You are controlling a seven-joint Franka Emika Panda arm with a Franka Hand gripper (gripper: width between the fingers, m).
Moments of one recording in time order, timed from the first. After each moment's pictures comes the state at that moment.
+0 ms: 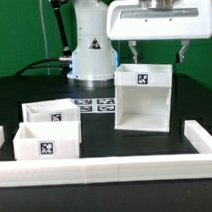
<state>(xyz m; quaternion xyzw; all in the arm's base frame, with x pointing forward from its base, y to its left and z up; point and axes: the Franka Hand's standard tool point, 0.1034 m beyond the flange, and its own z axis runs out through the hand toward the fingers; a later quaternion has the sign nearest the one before) 0.444 0.109 0.125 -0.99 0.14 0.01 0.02</state>
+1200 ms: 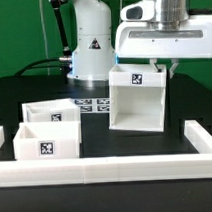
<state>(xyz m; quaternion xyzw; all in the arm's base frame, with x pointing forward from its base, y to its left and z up) 0.425 0.123 0.094 -0.99 0.13 0.03 0.01</state>
